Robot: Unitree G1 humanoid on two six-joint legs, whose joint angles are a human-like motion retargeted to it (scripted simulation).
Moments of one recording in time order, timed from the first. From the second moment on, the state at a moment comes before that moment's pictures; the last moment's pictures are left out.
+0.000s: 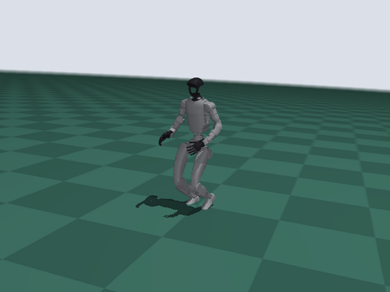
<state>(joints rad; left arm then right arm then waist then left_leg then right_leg) 0.10 0.37 -0.38 0.35 -0.07 -0.35 0.35 0.01 -0.47 0.39 0.33 0.02 -0.34 -0.27 -0.03 0.00 0.25 -0.42 0.07 0.11 1.51 -0.59 0.06 -0.31 0.08 0.01 1.22 -0.77 0.00</state>
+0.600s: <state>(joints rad) 0.03 0.35 -0.39 0.33 0.10 -0.36 0.47 -0.04 -0.44 0.41 0.48 -0.05 -0.32 -0.28 -0.06 -0.03 0.22 -0.36 -0.05 0.08 1.32 -0.57 0.03 -0.42 -0.01 -0.03 1.28 -0.68 0.04</state>
